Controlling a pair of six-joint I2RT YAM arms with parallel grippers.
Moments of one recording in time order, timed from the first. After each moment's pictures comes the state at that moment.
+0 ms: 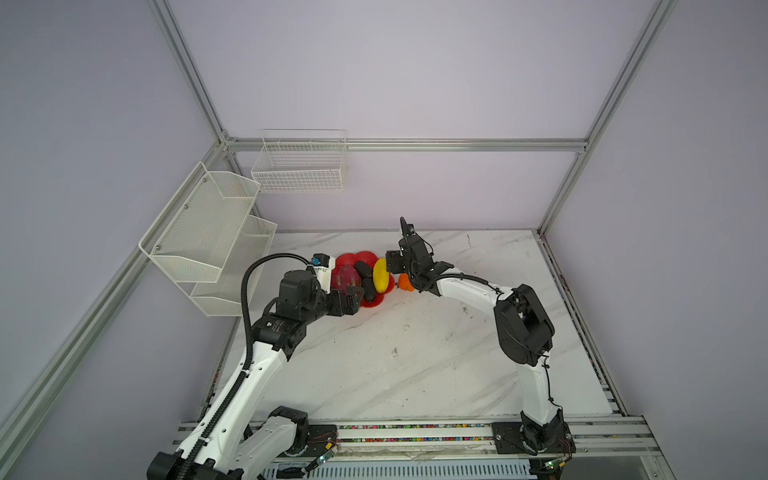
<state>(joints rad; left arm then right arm) -0.23 0.99 0.90 -0.45 0.27 -0.28 0.67 2.09 1.61 -0.06 0.24 0.40</state>
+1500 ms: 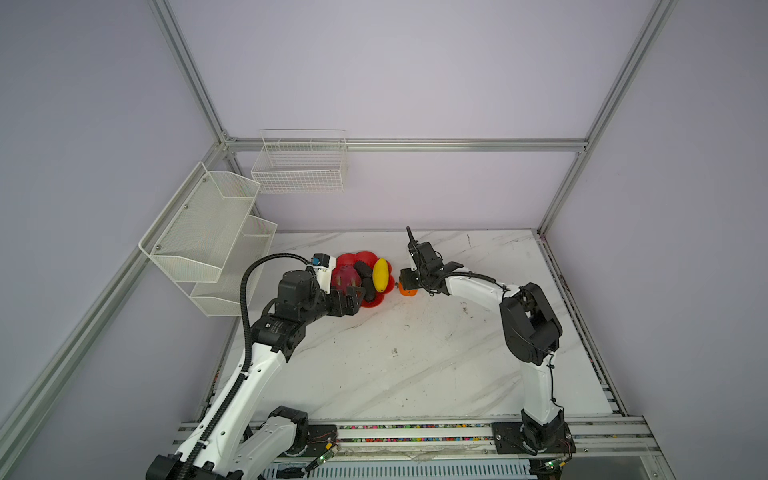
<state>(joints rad) -0.23 0.97 0.90 -0.45 0.29 -0.28 0.63 2.04 1.58 -0.34 -0.03 0.34</state>
